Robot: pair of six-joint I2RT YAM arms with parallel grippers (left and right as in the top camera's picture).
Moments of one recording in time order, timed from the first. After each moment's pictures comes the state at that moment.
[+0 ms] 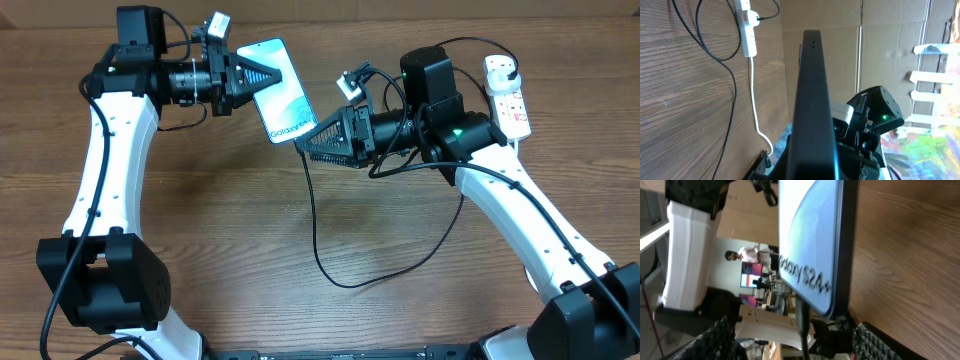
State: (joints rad) left arm 0.03 1.84 1.70 -0.83 1.32 -0.52; right arm 0.39 1.62 1.35 -0.39 -1.23 0.68
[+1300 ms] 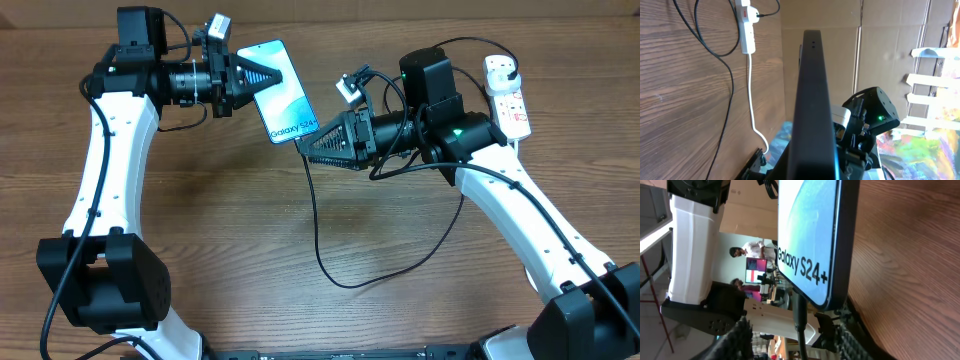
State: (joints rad) left arm 0.03 1.84 1.70 -0.84 1.33 -0.54; right arm 0.39 1.62 1.35 -0.41 -1.25 0.67
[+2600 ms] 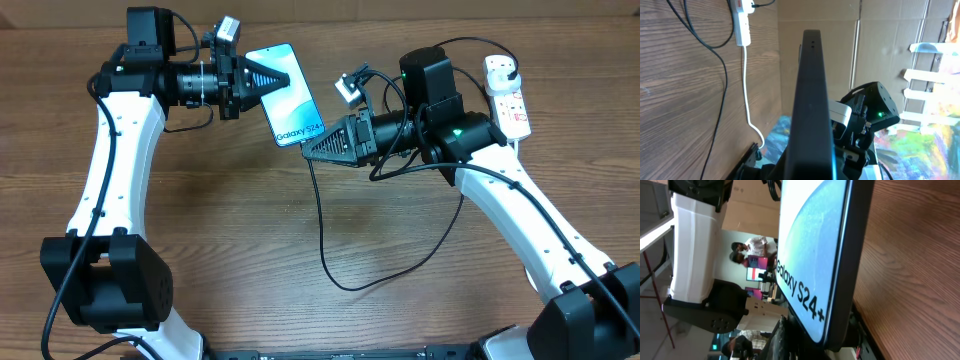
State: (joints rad) left arm 0.00 1.84 1.70 -0.86 1.35 -0.55; right arm 0.39 1.62 1.35 -0.39 -1.27 0.67
